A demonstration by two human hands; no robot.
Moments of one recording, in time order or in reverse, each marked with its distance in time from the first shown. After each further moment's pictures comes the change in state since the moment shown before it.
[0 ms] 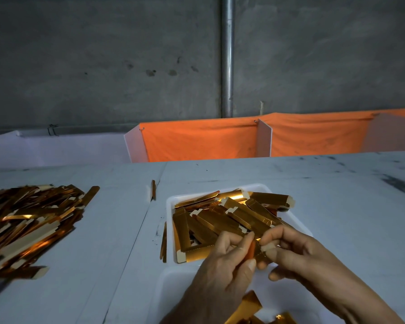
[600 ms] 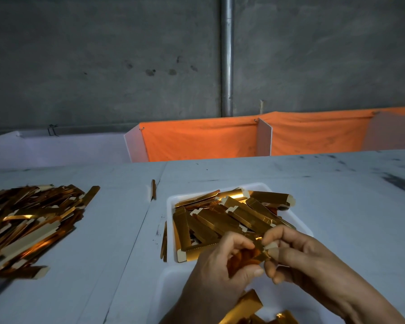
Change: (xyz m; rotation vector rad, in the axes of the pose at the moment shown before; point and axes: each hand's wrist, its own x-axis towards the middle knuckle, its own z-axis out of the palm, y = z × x) left_hand -0.007 0.006 -0.009 -0.211 0.047 -0.097; right_hand 0.001 0.006 -0.003 0.212 -0.077 0.013
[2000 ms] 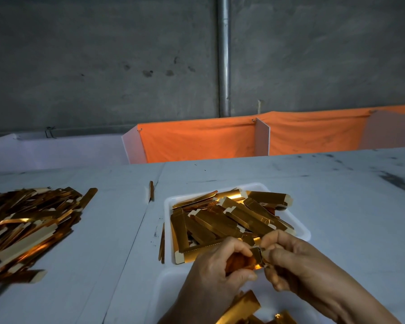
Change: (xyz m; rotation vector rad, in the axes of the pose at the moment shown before) left_hand 0.003 -0.007 0.003 0.095 -0.008 0.032; right_hand 0.007 0.008 0.003 -0.003 0.110 0.135
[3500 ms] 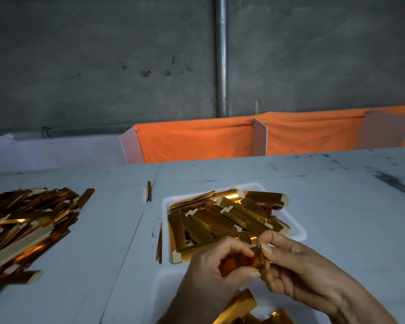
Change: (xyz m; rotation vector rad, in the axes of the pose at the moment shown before) left_hand -0.005 0.005 -0.001 -0.204 0.038 0.021; right_hand -0.002 0.002 -0.010 0.253 -0.248 0.047
